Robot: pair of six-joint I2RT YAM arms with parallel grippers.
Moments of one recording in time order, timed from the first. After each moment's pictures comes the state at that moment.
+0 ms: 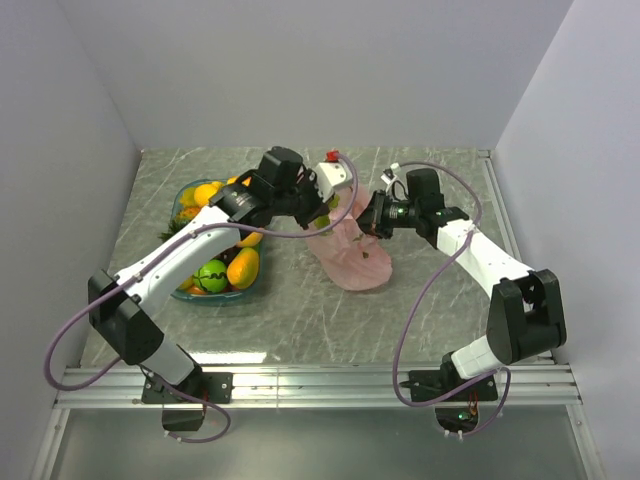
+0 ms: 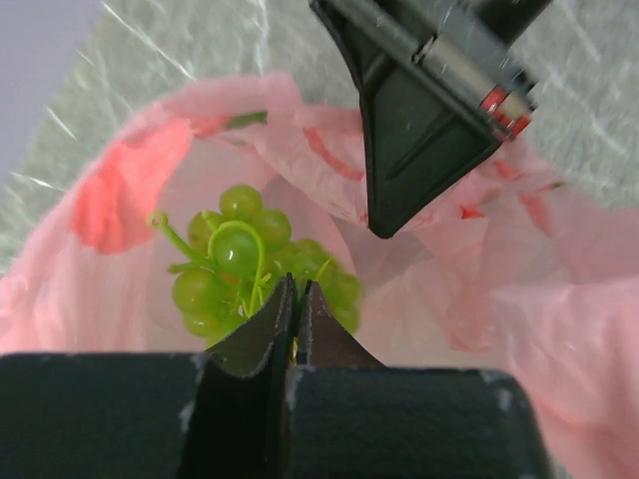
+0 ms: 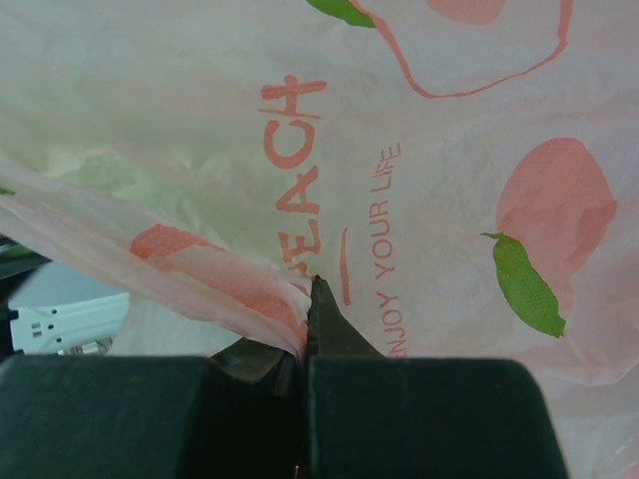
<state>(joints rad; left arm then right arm) -0.71 1.54 1.56 -0.55 0.25 0.33 0.28 1.48 1.06 -0.24 -0.78 0.71</state>
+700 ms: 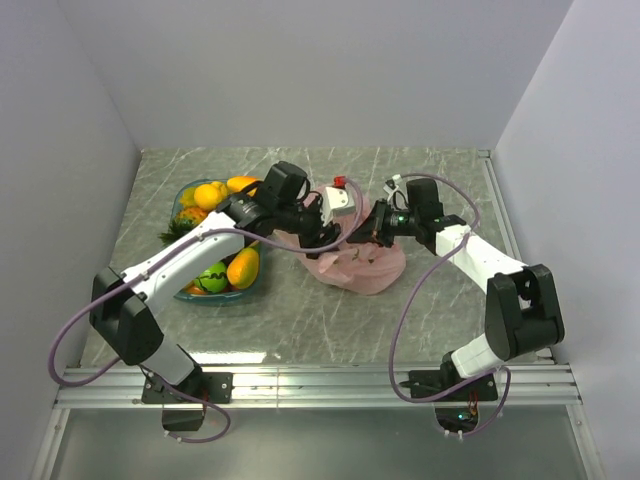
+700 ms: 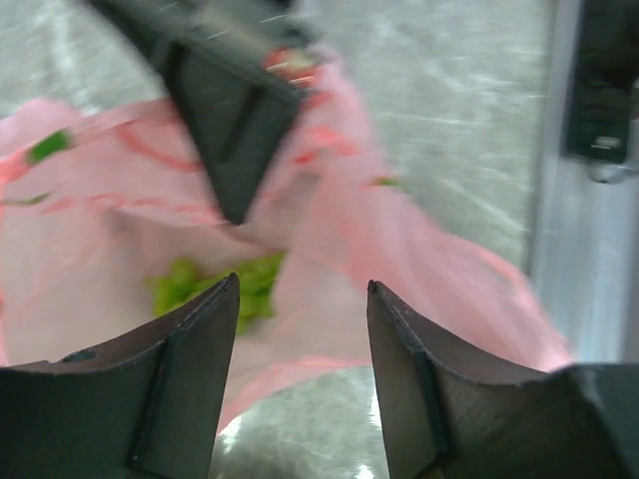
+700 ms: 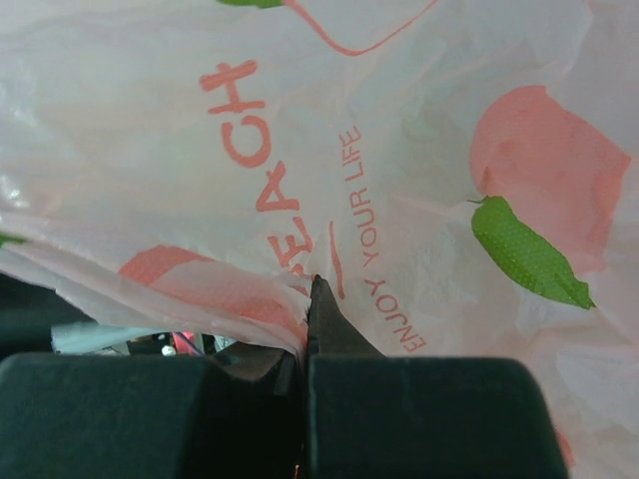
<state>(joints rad) -0.72 1.55 1.44 -0.56 0.54 0.38 0.26 1.50 0.96 -0.16 -0.79 0.75</state>
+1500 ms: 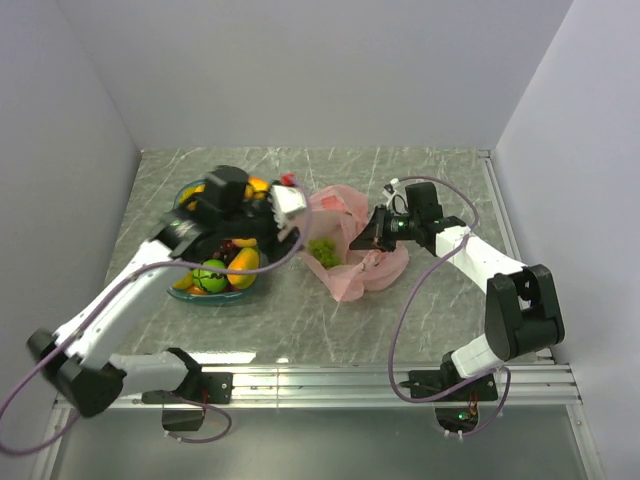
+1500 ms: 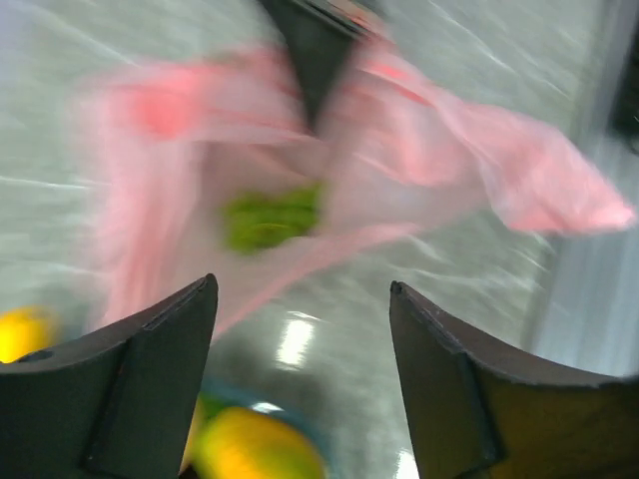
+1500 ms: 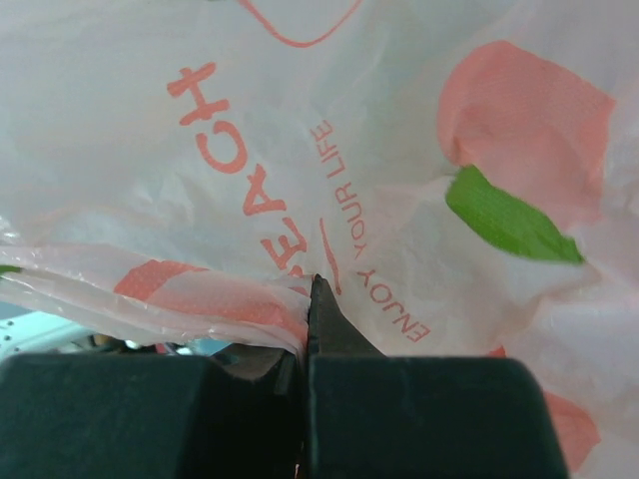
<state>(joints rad) -0.67 1.26 1.33 -0.69 0.47 0.43 0.26 1.51 0.95 -0.21 -0.77 0.65</state>
